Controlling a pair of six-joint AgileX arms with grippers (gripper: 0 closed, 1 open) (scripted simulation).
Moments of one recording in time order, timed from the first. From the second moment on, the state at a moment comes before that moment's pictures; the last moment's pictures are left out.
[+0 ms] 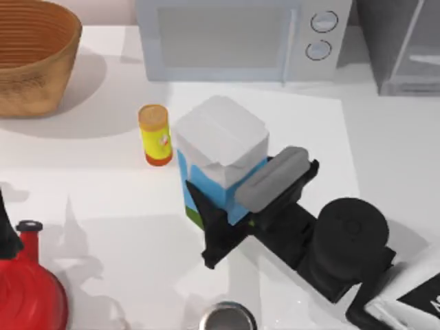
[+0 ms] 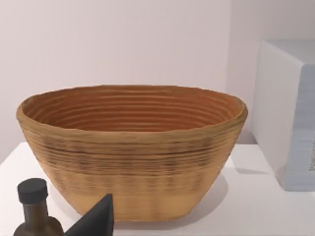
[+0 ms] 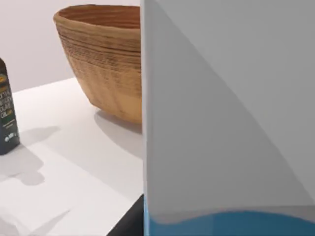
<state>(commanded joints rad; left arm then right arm) 0.00 0.00 0.00 0.00 0.00 0.00 0.87 1.93 0.53 1.38 0.14 0.01</state>
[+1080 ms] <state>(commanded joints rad) 0.00 0.00 0.00 0.00 0.00 0.00 0.86 2.12 0.69 1.43 0.12 0.01</state>
